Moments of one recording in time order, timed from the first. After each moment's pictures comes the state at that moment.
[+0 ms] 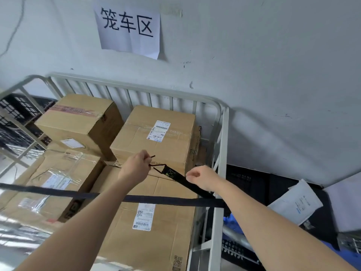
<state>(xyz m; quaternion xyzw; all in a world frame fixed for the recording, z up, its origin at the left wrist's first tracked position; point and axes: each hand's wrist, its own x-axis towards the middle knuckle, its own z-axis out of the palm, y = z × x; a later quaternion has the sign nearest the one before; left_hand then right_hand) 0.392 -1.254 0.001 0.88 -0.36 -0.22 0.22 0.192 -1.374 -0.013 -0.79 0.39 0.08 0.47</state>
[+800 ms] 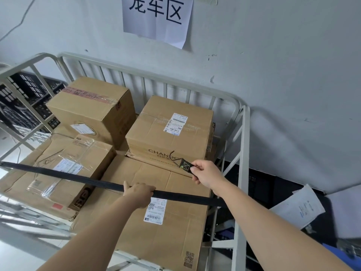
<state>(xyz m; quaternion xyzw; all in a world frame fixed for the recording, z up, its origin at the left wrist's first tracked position) 0.425 -1.178 -0.100 0.82 -0.45 -0.32 -0.14 0.258 -1.326 -0.017 -0.73 0.44 -0.01 0.53</state>
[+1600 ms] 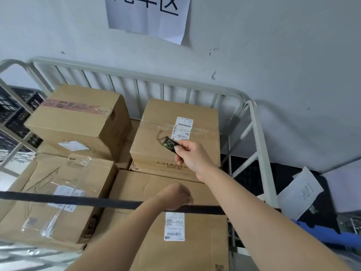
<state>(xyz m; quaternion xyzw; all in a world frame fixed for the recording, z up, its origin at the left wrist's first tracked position) 0.464 -1.236 -0.080 0.68 -0.53 -0.49 0.08 0.400 -1.320 0.011 -0.63 0.46 -0.15 0.60</state>
